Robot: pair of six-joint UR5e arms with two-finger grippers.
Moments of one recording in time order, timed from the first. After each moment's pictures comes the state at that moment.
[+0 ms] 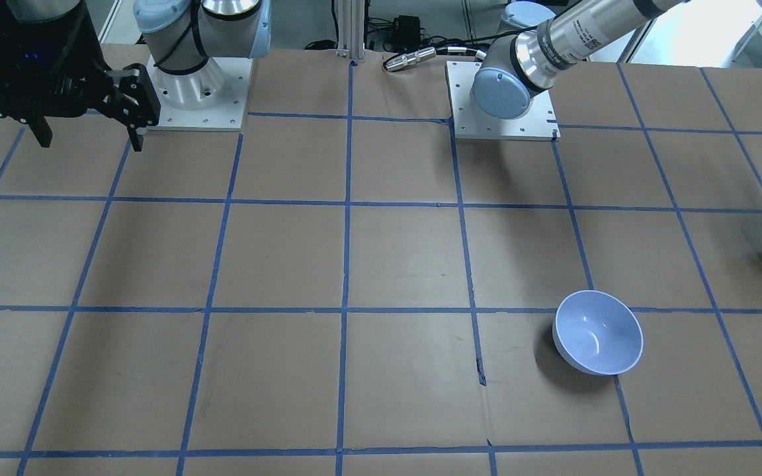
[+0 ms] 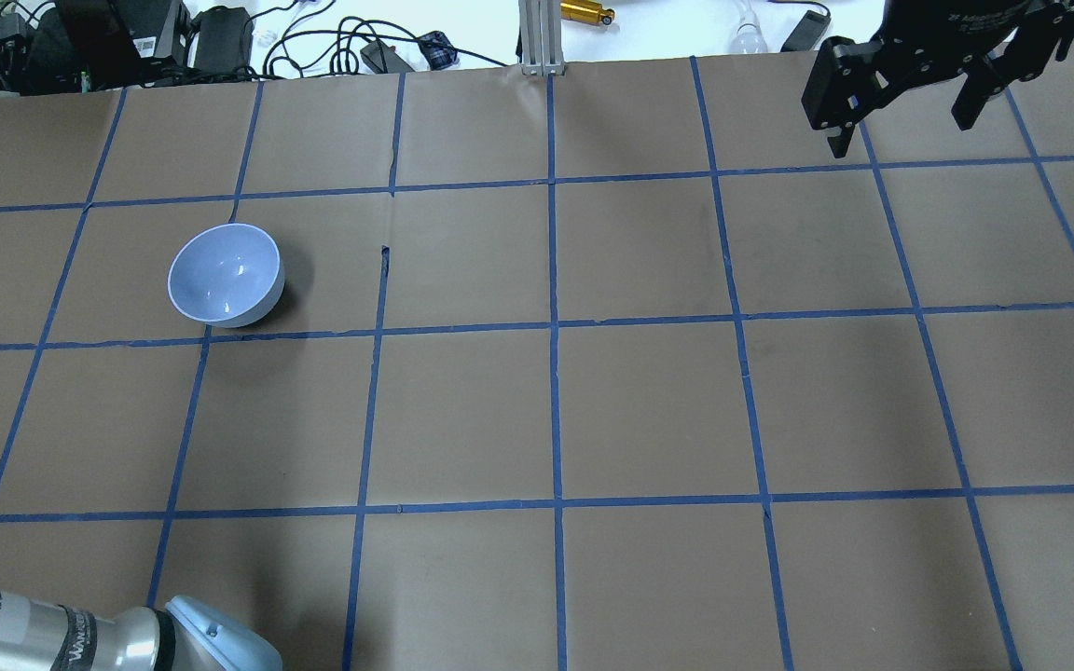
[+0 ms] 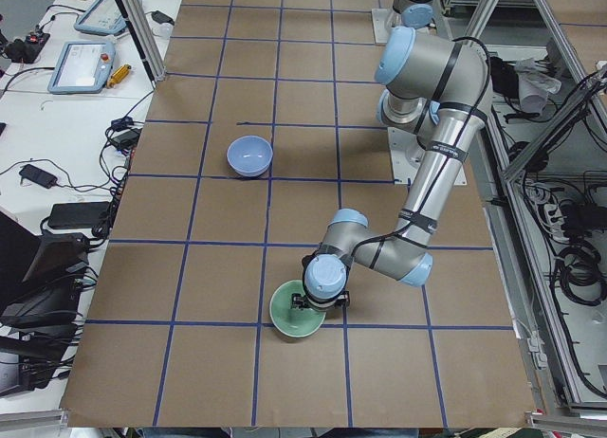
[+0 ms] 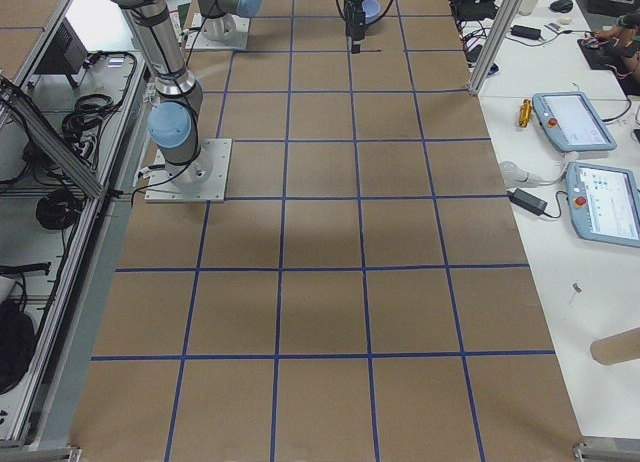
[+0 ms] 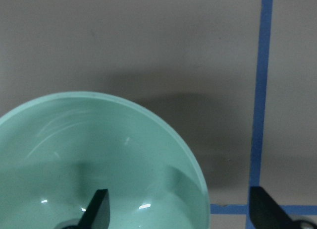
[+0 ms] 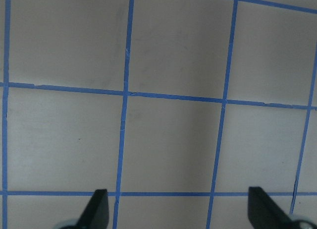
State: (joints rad) left arm -0.43 -2.16 -1.53 -1.05 1.58 2.67; right arm 1.59 -1.53 1.37 -1.45 -1.73 -0.09
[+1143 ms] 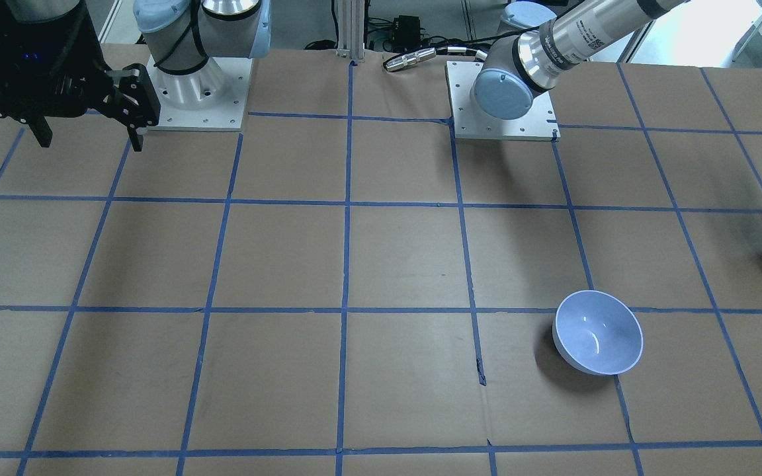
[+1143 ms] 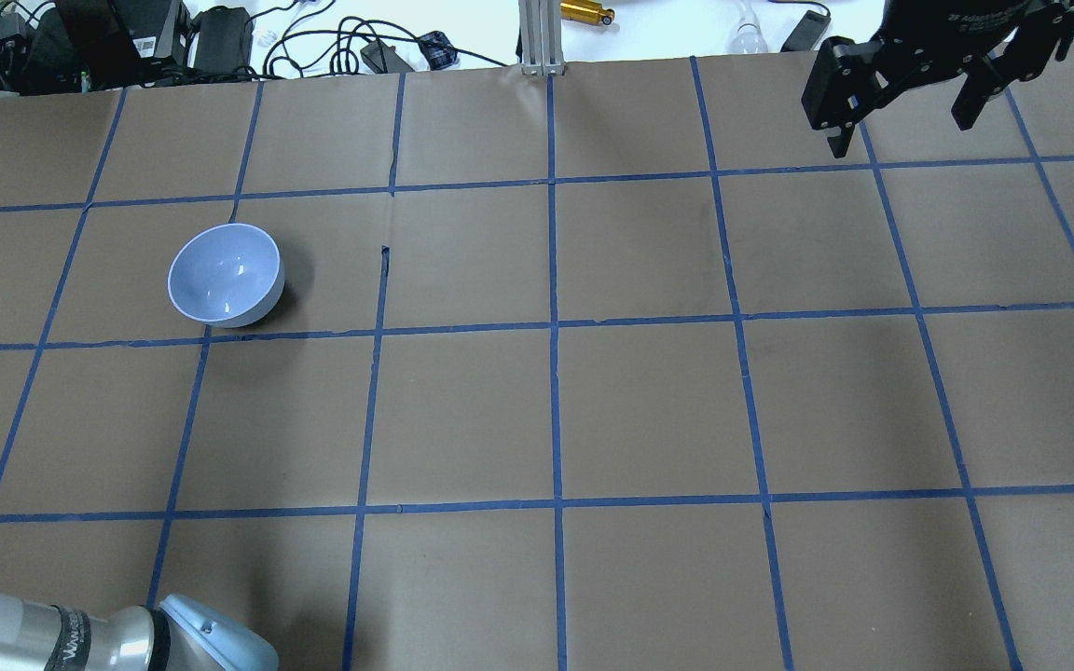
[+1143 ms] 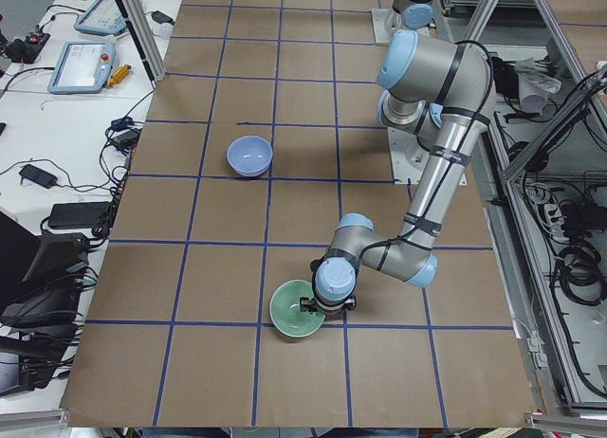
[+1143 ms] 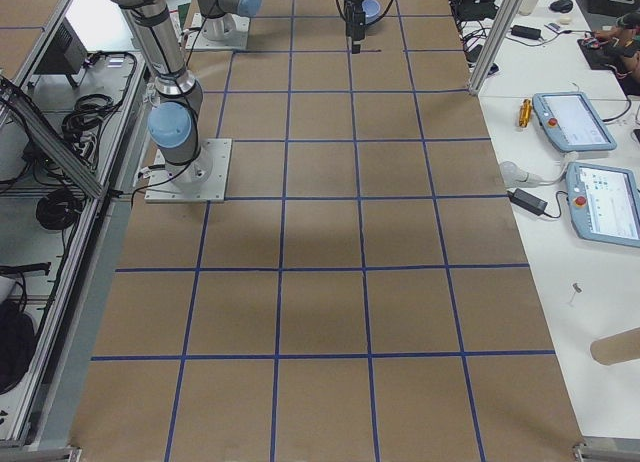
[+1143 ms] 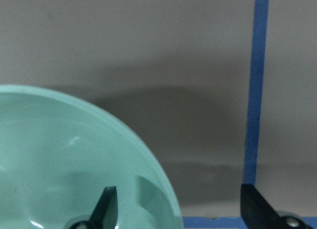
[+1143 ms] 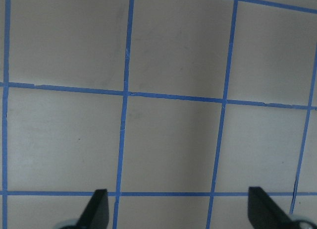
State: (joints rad) left arm -0.40 -2.15 -1.60 -0.97 1.58 2.70; right arm 1.59 -1.53 1.37 -1.45 -1.73 -0.09
